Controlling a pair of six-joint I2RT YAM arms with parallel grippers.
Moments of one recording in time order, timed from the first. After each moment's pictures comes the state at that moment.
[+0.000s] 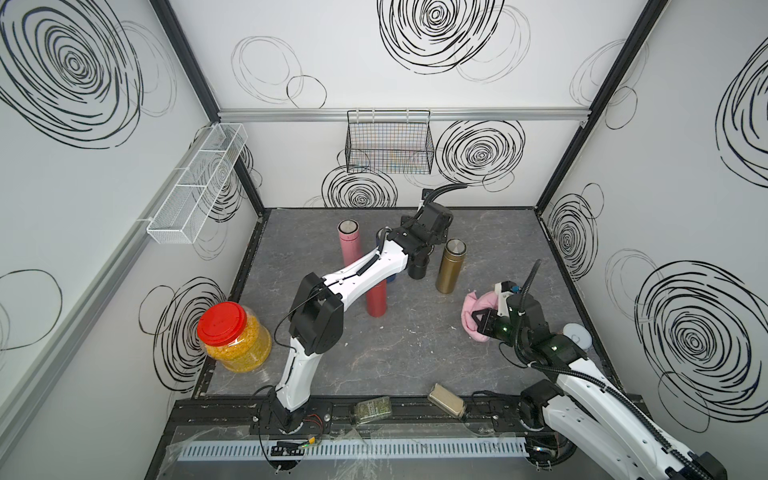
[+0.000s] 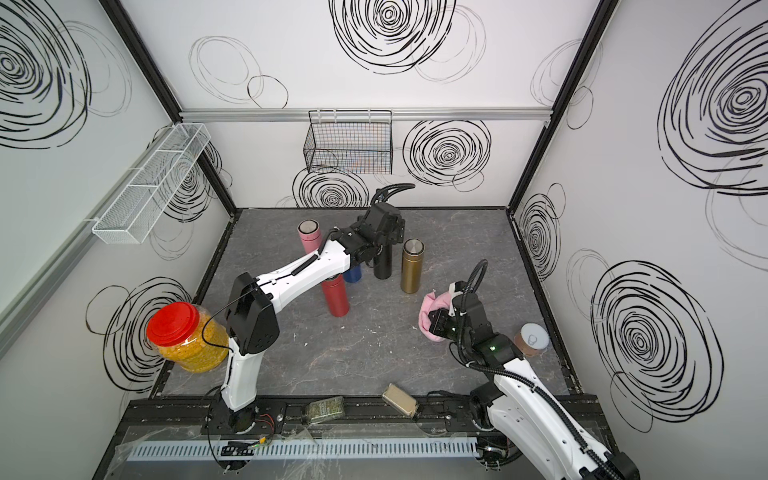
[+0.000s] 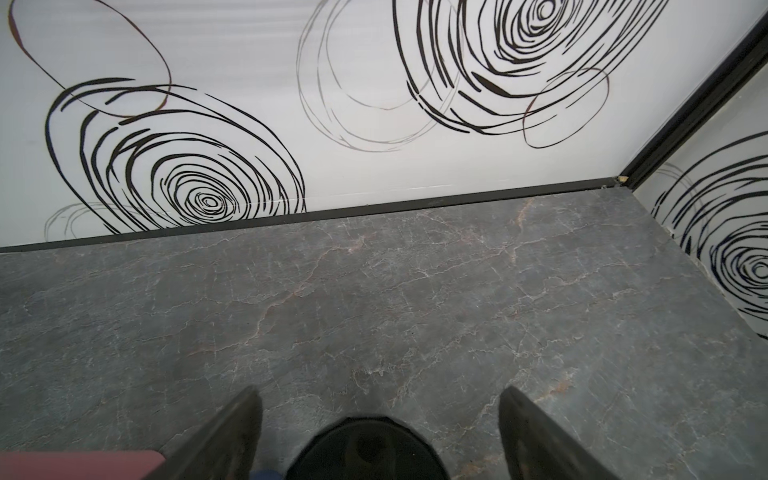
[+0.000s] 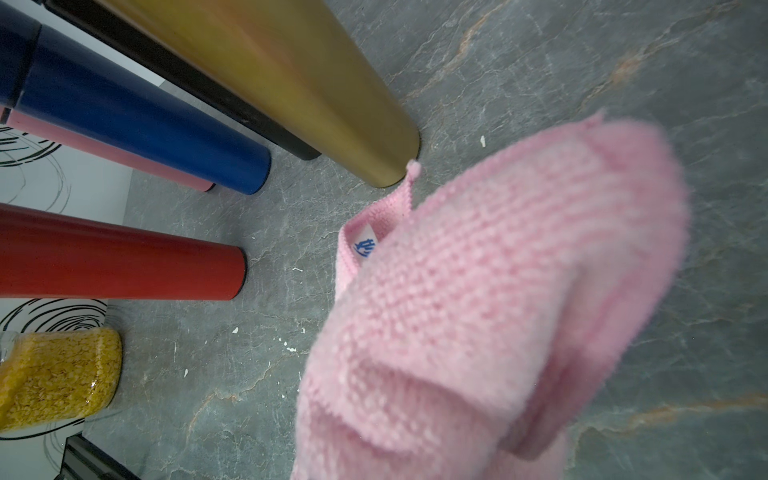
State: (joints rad) left arm -0.77 2.08 1.92 -0.42 -0.52 -0.38; right arm 0.45 0.71 0.44 -0.43 -0.11 0.66
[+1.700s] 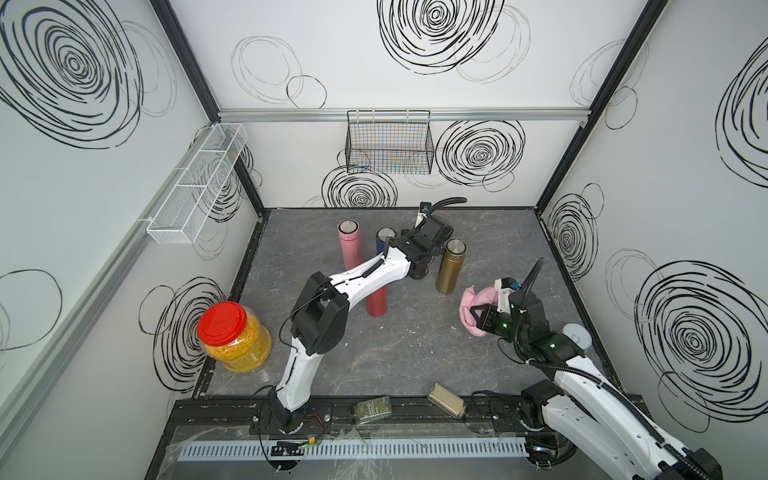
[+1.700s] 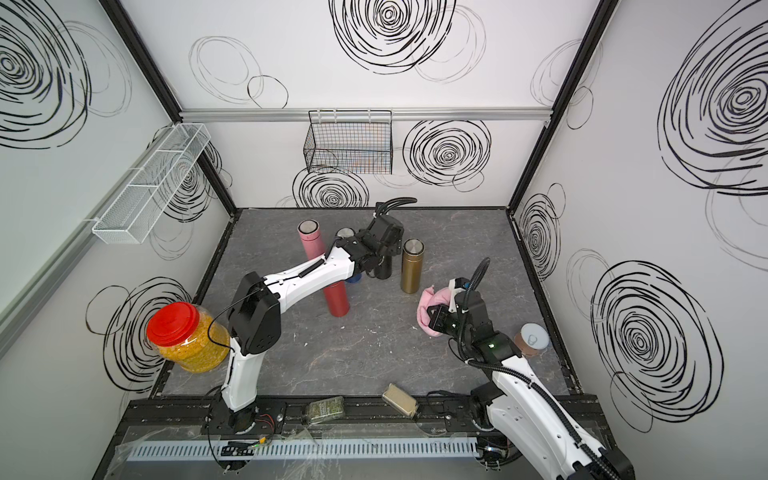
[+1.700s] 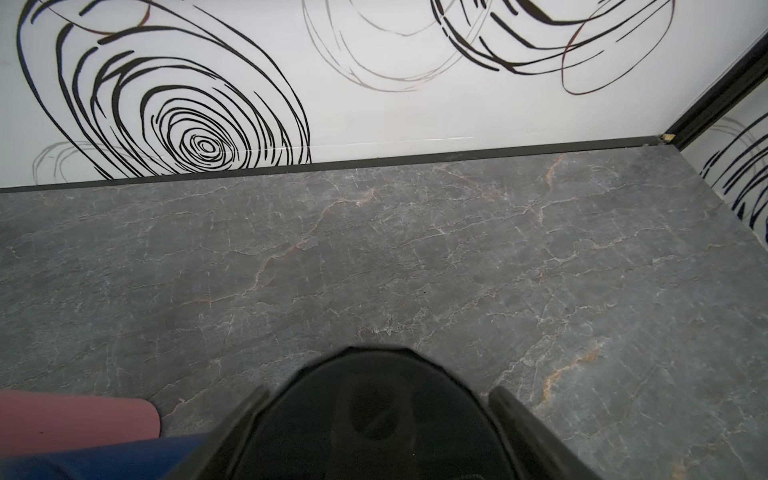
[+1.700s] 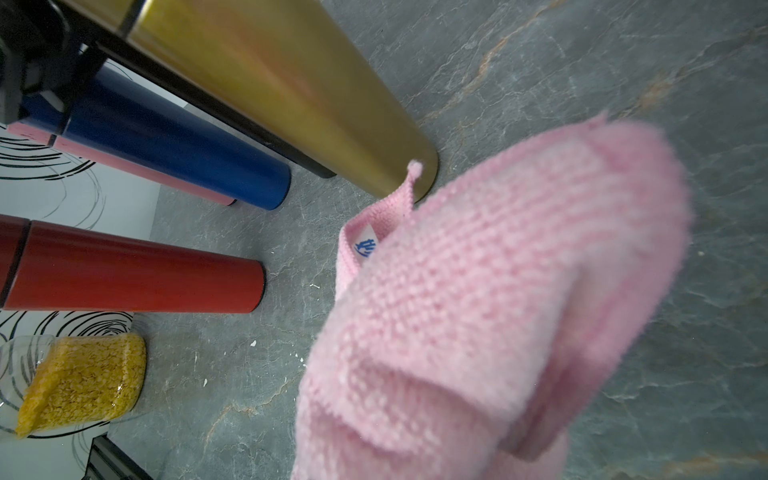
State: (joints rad) left arm -0.78 2.09 1.81 -0.42 -0.54 -0.46; right arm 0.41 0.73 0.42 -0.34 -0.16 0.66
